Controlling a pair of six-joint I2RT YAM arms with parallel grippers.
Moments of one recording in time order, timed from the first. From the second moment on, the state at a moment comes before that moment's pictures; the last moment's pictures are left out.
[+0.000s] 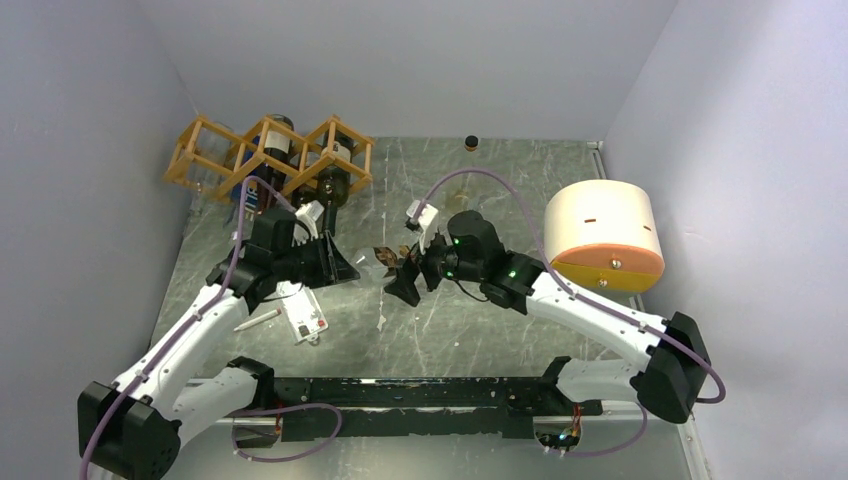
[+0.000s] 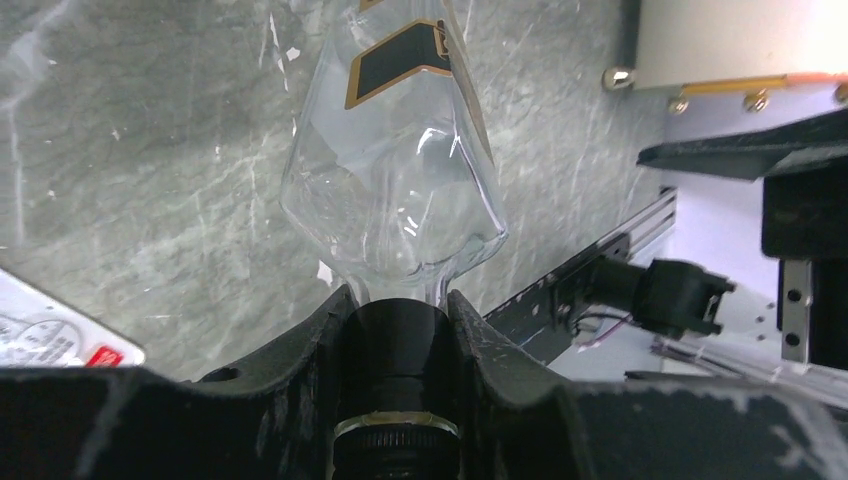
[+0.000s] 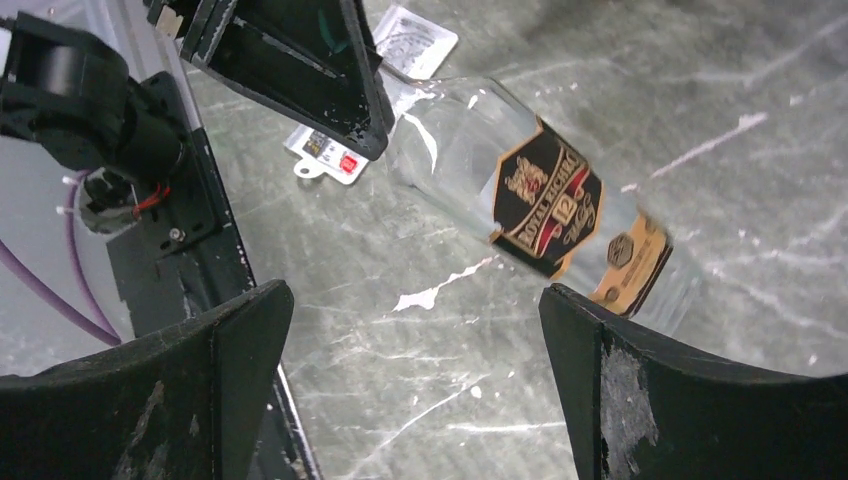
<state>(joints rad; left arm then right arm) -0.38 0.96 0.71 -0.44 0.44 -0.69 0.89 1.20 0.90 -0.13 -0.27 0.10</state>
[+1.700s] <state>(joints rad) -0.42 1.04 1.22 -0.82 0.45 -0.27 0.89 1.55 0.93 0.30 -0.54 -0.34</state>
